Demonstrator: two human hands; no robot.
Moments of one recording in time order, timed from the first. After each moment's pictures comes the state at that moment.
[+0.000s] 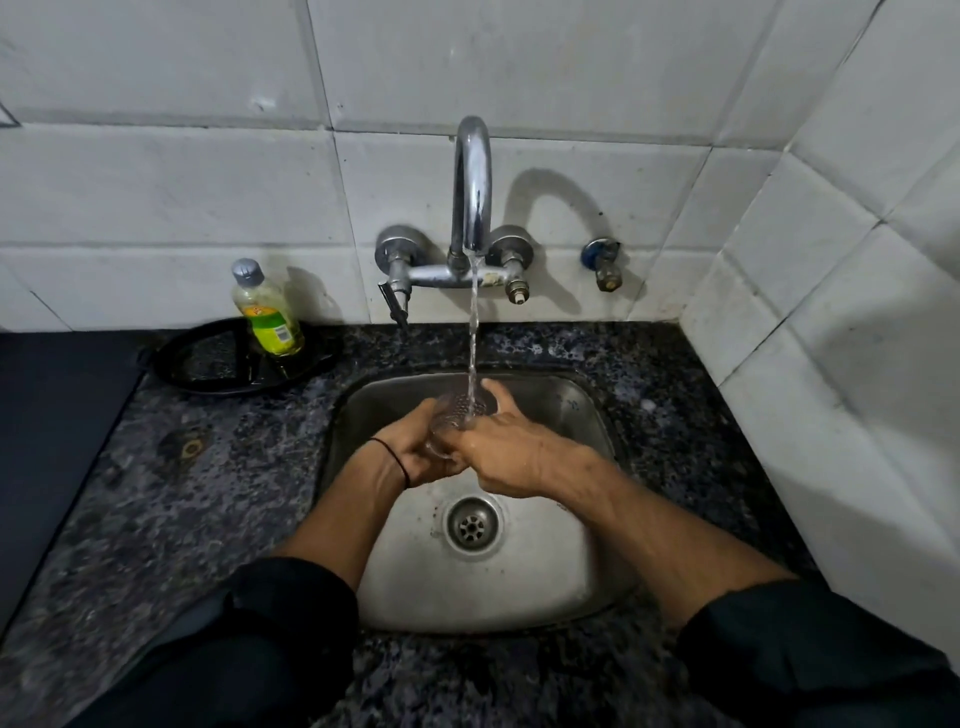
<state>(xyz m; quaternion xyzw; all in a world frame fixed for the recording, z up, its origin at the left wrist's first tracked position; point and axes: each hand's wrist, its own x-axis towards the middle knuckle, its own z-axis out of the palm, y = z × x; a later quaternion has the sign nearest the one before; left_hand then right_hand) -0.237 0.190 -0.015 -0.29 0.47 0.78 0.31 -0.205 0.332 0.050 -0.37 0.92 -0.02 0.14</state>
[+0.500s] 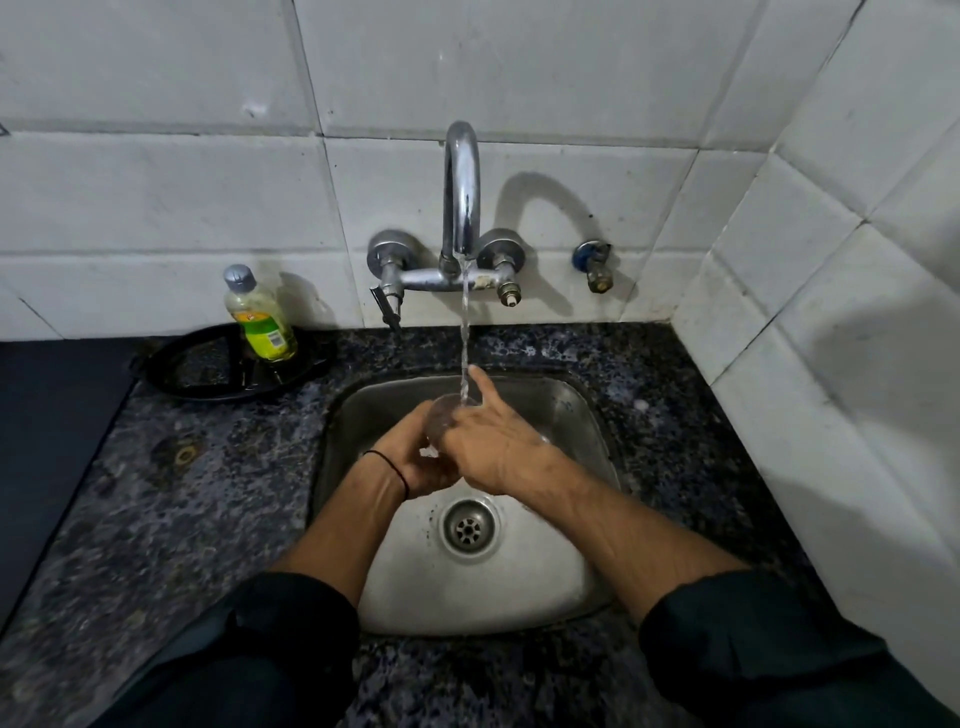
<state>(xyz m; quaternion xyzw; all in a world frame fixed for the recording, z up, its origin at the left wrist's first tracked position) -0.230 0.197 -0.018 -0.30 0.42 0.80 0.31 -0.203 0.313 0.051 -0.33 0.93 0.10 0.10</state>
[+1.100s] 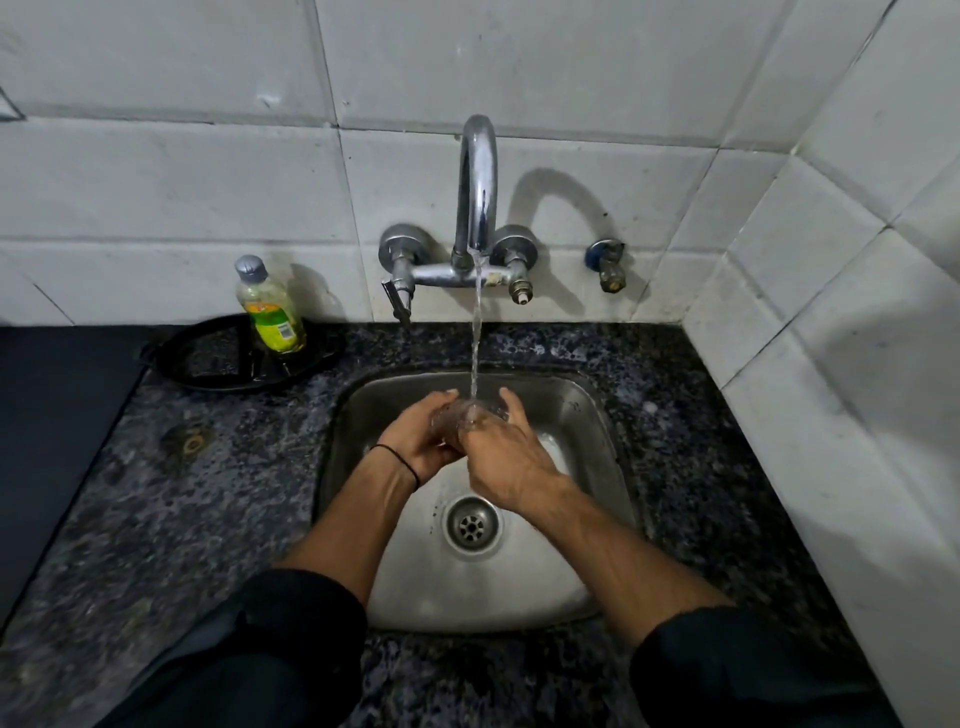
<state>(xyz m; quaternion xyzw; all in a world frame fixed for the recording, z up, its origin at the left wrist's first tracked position) -0.234 0.195 -0.020 -0.22 0.47 0.82 0.24 -0.193 0.319 0.026 -0.23 0.97 -0.08 0.09</state>
